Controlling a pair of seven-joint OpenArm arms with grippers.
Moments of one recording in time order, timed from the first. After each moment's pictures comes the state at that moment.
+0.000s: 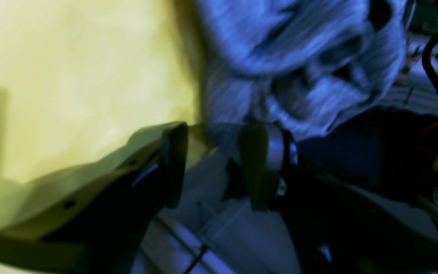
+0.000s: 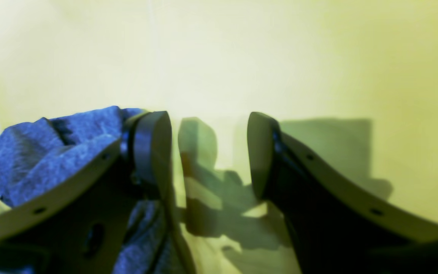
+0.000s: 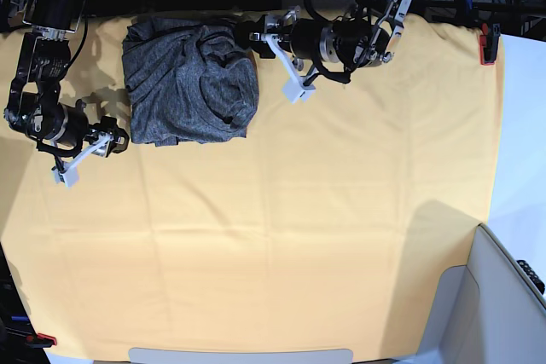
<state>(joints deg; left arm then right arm) 8.0 -8.0 19.7 98.0 -56.2 7.3 71.8 7.3 21.8 16.9 82.9 42.5 13.0 -71.8</state>
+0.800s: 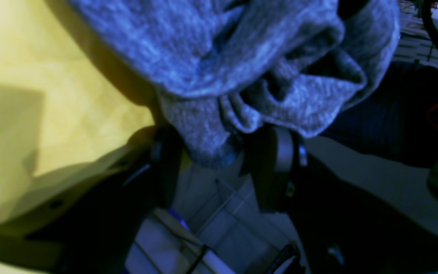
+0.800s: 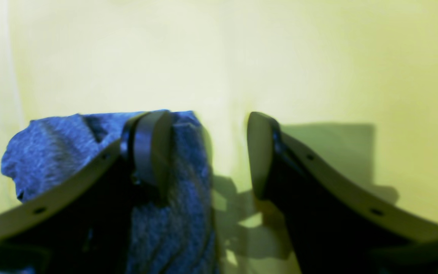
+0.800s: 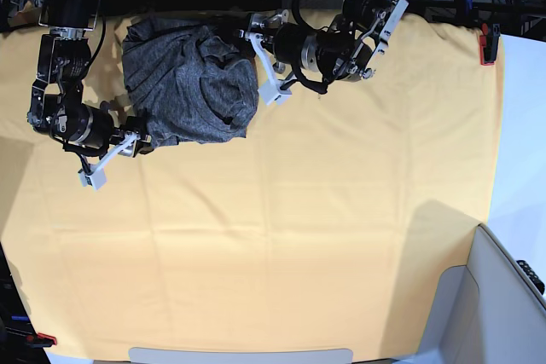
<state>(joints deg) 2.0 -8.4 27.0 93.6 -57.0 7.1 74.2 7.5 18.9 11.2 83.0 42.3 13.0 -68.5</state>
